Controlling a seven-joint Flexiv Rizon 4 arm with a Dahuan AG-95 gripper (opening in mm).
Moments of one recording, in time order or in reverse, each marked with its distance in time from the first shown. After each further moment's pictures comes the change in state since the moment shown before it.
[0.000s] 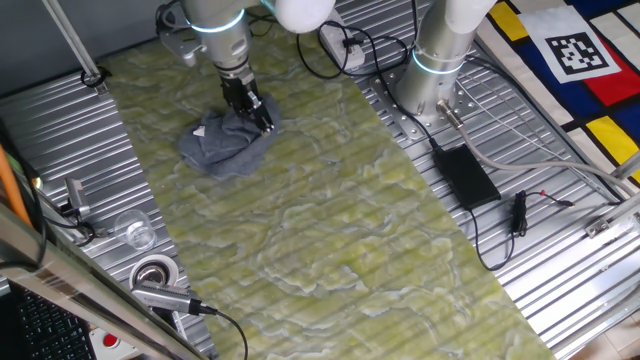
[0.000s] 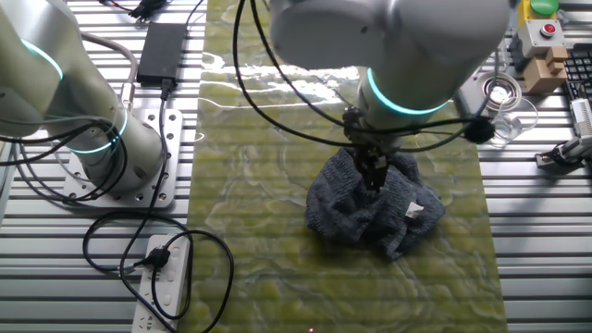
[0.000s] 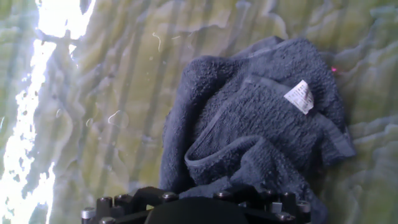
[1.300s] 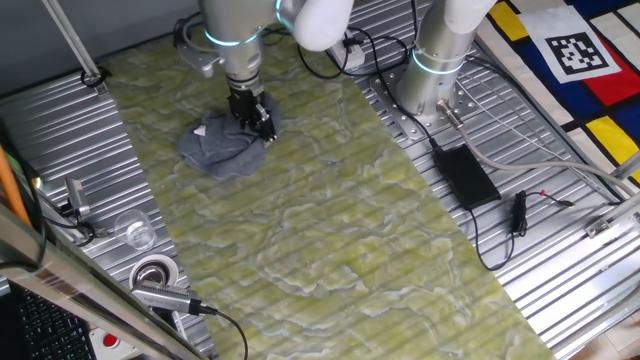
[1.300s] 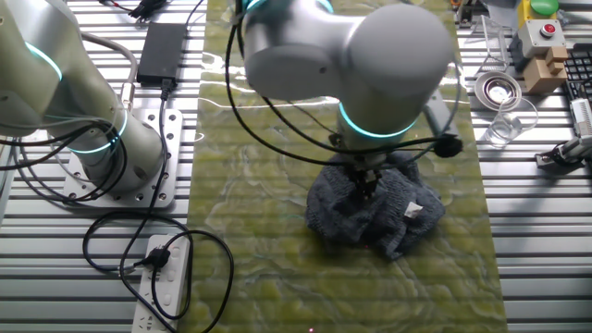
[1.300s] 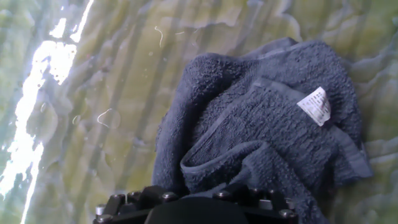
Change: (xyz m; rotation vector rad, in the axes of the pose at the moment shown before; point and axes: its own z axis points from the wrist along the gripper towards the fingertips) arm -0.001 -0.004 0.040 0.025 -0.085 -0.045
